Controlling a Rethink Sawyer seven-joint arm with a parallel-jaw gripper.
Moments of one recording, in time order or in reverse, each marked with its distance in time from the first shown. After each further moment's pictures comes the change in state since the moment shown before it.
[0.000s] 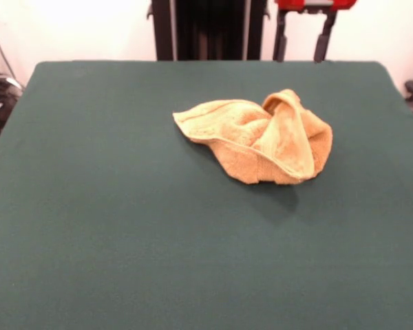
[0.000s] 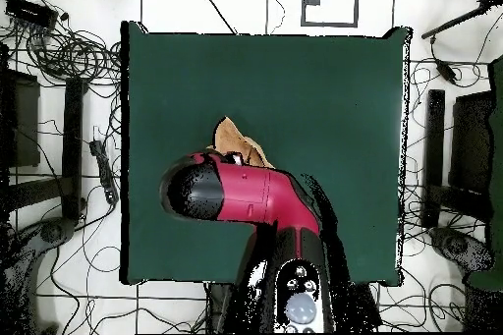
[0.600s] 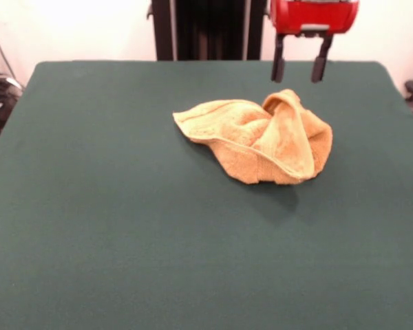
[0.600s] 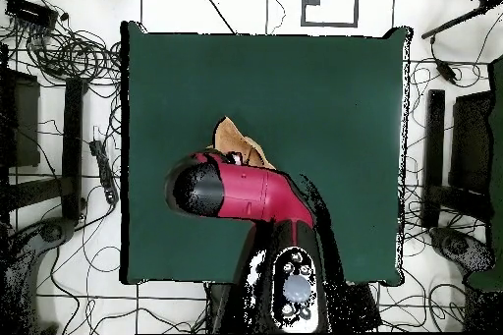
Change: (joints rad) arm 0.010 0.064 -0.010 0.004 0.024 -0.093 0.001
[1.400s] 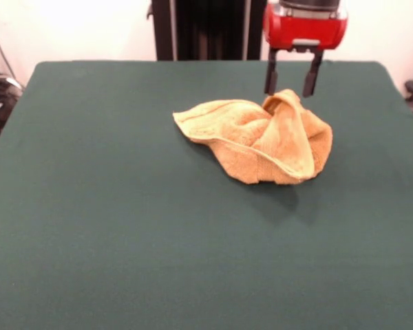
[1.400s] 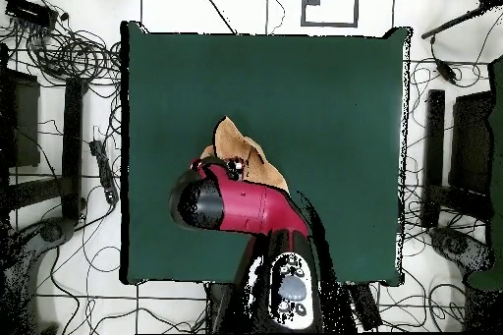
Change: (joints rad) arm 0.006 0.033 -0.012 0.076 0.016 -0.174 0.001
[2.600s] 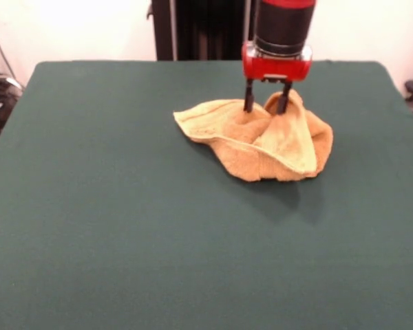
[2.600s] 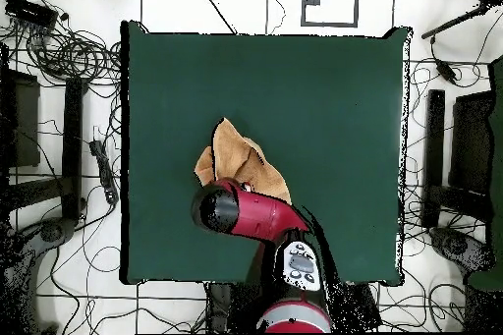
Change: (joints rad) arm -0.034 0.152 -0.002 0.054 0.057 -0.014 0.004
